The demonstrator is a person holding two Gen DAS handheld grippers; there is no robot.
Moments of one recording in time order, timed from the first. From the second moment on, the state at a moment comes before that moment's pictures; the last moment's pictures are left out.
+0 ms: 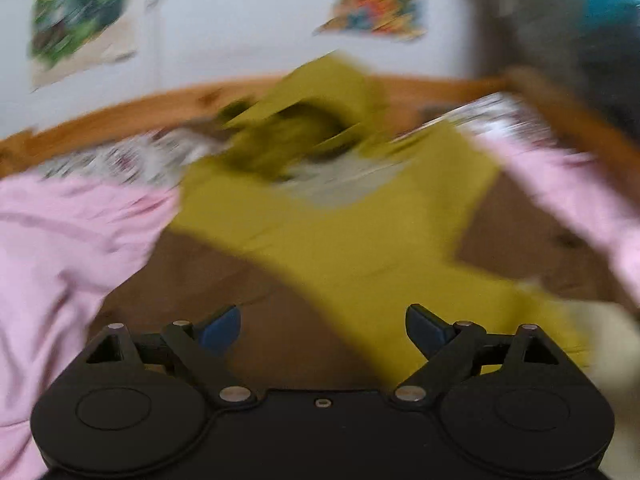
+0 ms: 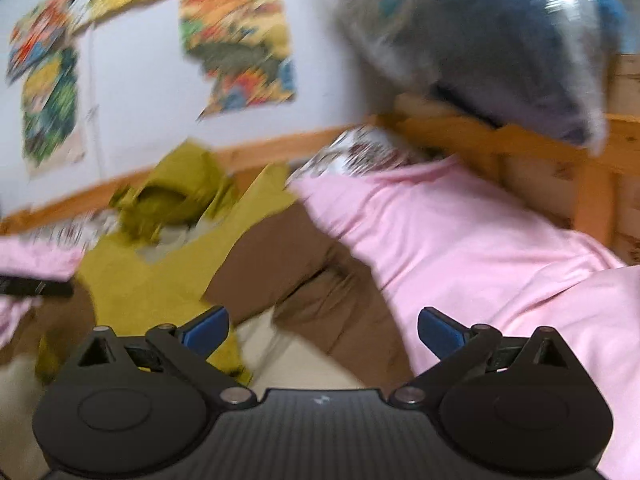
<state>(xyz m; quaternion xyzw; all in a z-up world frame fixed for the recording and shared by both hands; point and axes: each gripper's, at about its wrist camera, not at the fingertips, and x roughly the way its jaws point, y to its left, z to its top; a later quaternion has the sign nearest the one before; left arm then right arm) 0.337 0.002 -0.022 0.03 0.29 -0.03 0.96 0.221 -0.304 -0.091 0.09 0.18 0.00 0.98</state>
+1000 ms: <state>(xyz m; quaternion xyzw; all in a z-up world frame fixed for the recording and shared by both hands) 0.629 0.141 0.029 -0.24 0.23 -0.08 0.94 0.673 -0.178 0.059 0.04 0.19 0.21 0.96</state>
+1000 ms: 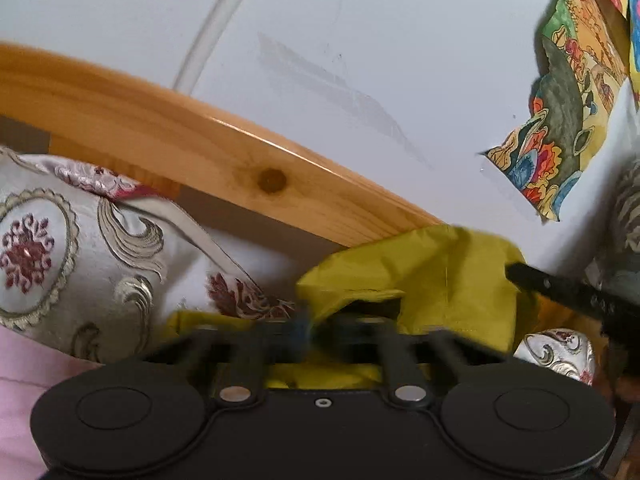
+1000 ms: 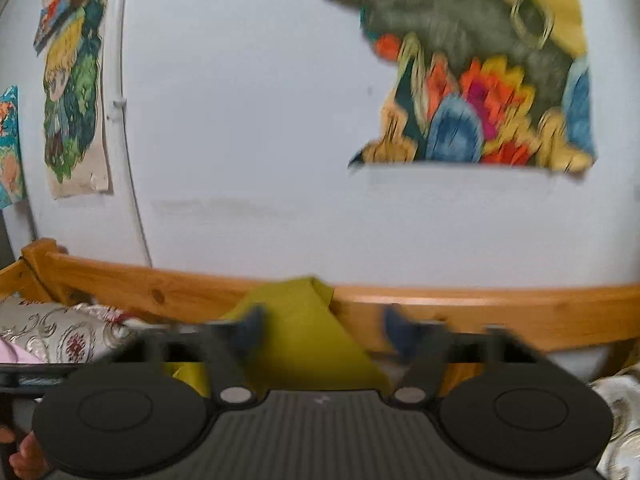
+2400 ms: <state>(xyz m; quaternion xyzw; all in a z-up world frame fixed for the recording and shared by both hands) 0.461 0.075 -0.036 -0.11 0.30 -0.08 0.95 0.485 -0.167 -0.046 -0.16 0.19 0.22 0.94</state>
